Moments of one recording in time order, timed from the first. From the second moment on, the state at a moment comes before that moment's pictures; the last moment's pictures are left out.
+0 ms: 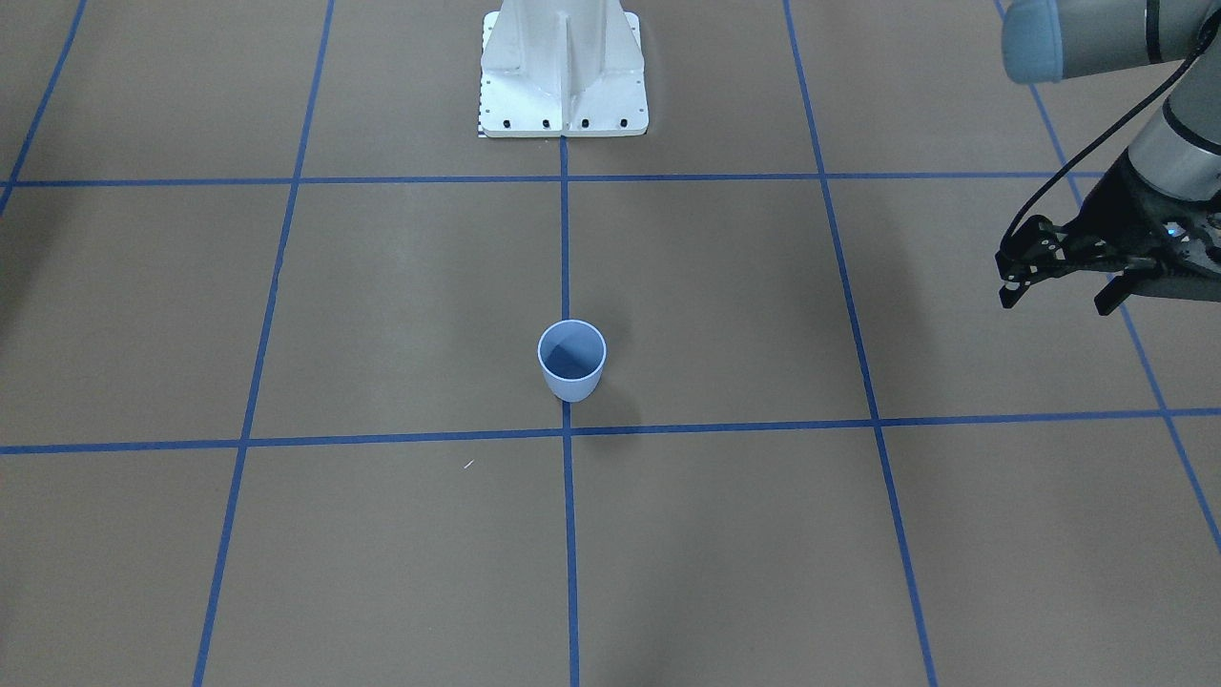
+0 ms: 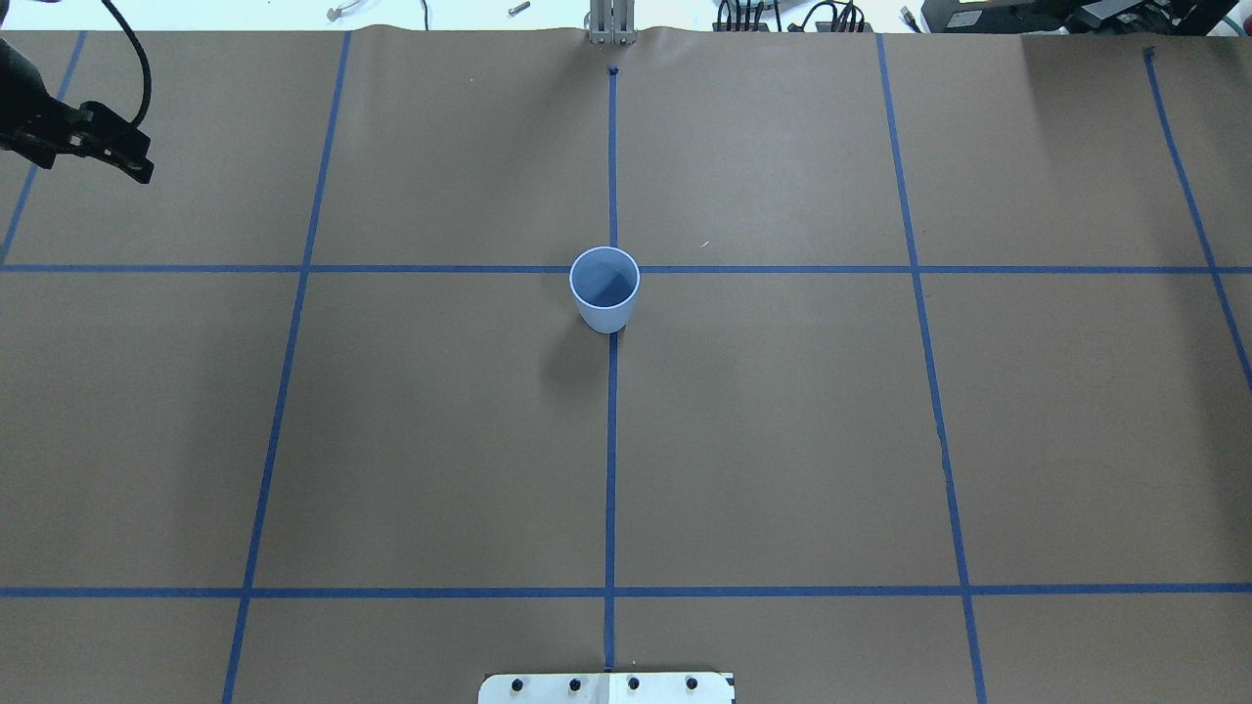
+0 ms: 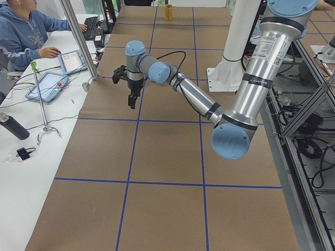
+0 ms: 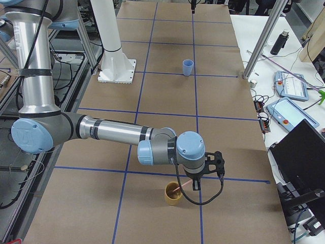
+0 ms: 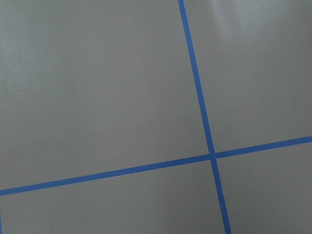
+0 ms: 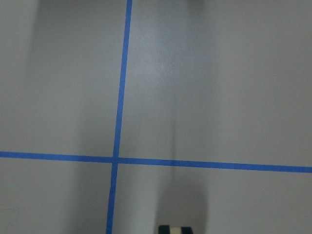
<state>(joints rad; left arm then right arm) -1.16 -1.89 -1.91 -1.44 -2.17 -0.51 1.74 -1.53 1.48 -1.36 2.36 -0.05</state>
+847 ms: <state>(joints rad) -1.16 -1.88 -1.90 -1.44 -2.16 -0.47 1.78 -1.51 1.71 -1.54 2.35 -0.09</state>
